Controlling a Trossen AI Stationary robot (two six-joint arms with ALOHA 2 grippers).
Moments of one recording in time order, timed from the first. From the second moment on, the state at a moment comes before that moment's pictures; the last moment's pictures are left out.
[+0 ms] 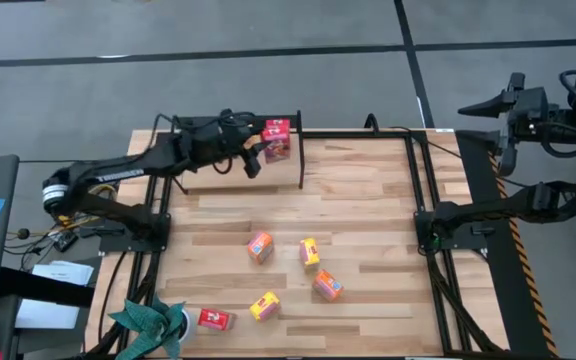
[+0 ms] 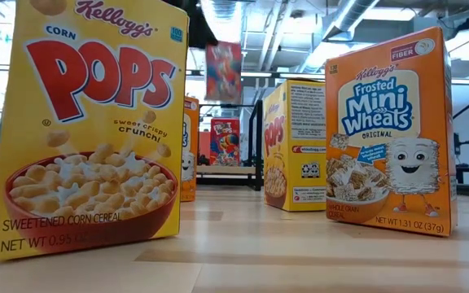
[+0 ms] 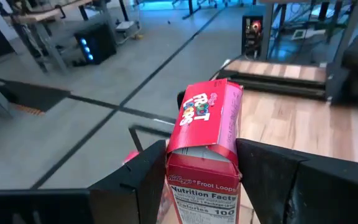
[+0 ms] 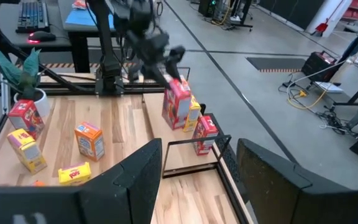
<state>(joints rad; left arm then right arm) 0.37 1.24 1.03 0.01 -0.23 0.12 -0.48 1.11 2.34 -1.55 -0.13 -0.24</state>
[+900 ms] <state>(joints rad) 0.58 1.44 0.87 0.30 0.22 0.07 -0.48 1.11 2.34 -1.55 -0.10 -0.20</state>
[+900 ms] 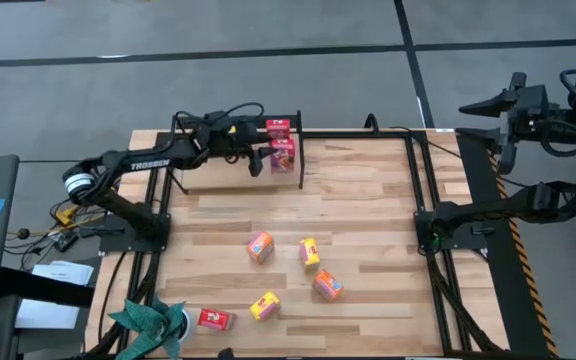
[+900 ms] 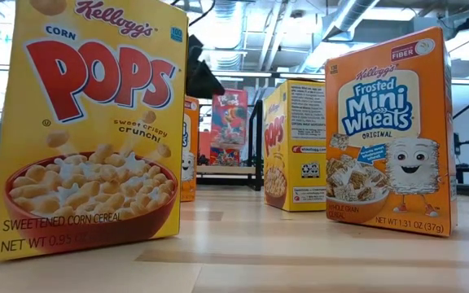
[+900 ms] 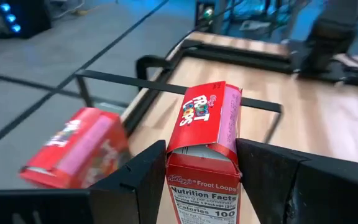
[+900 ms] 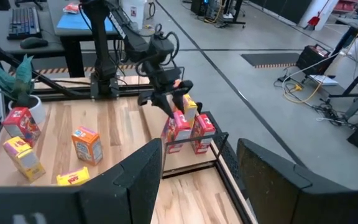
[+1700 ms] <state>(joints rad) 0.67 1.43 0.73 0.51 0.28 0.23 -0.48 1.11 2.34 -1.50 0.09 -0.08</state>
